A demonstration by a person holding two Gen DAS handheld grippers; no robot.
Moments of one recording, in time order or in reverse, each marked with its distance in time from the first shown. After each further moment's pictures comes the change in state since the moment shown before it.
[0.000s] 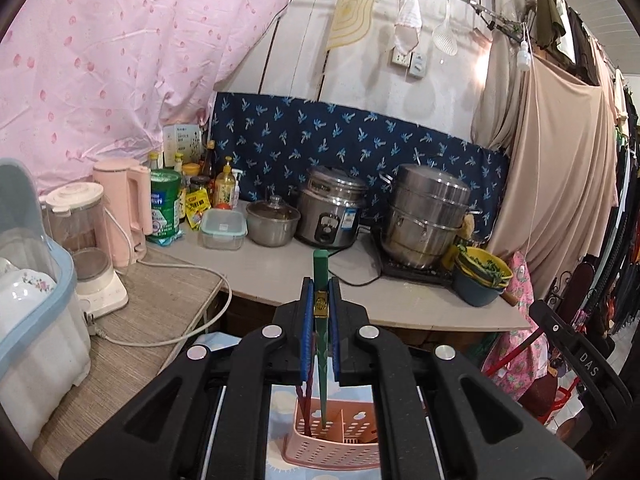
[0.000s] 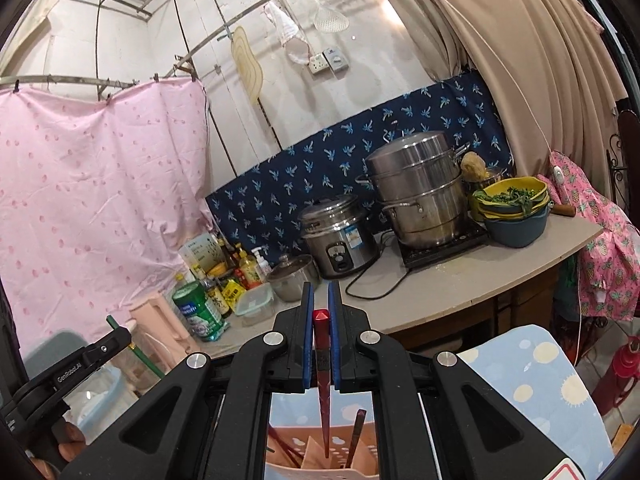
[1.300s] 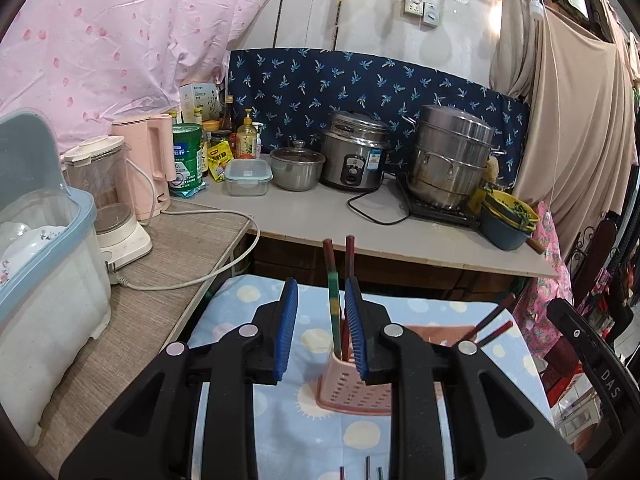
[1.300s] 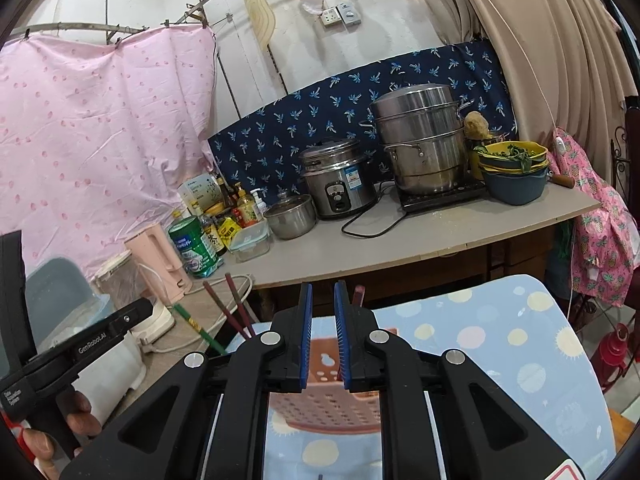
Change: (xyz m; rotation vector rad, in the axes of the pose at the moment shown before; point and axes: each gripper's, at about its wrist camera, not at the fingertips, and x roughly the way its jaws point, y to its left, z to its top) left arm -0.004 0.014 -0.062 0.051 0.148 0.090; right arm -0.018 0.004 -0.072 -0.080 0.148 -0.014
